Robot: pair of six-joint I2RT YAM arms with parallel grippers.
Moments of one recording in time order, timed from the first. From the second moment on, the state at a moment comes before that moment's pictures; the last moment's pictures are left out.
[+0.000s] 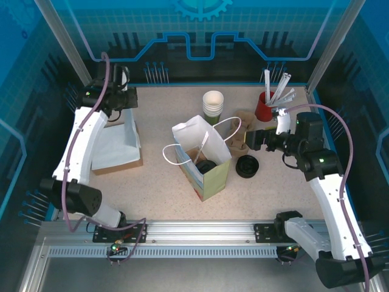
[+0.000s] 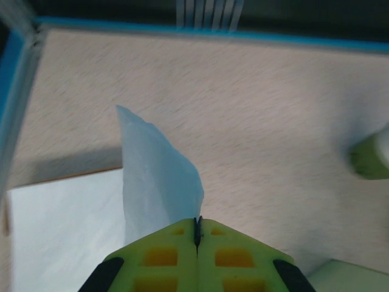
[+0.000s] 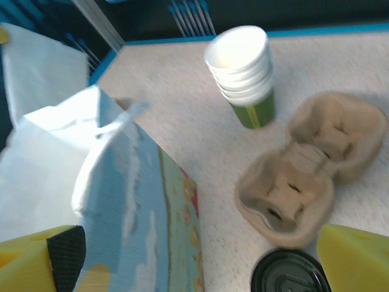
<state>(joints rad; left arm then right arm) -0.10 1.51 1.76 -1.02 -0.05 -0.21 0.12 0.90 1.08 -0.73 -0.50 0.17</state>
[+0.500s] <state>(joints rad) -0.16 1.52 2.04 -0.75 0.63 -0.27 0.26 1.02 1.38 -0.58 -0.71 -0.03</state>
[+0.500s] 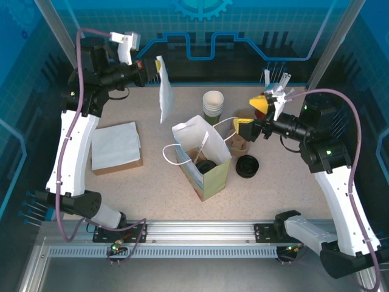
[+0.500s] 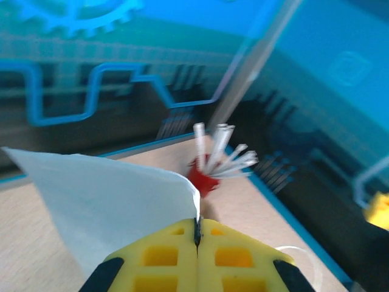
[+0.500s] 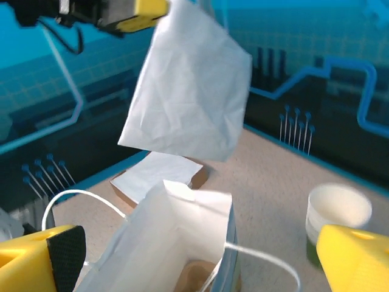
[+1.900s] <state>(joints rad) -0.43 1.55 2.19 -0.76 1.03 -0.11 0.64 1.41 1.83 -0.69 -0.60 -0.30</state>
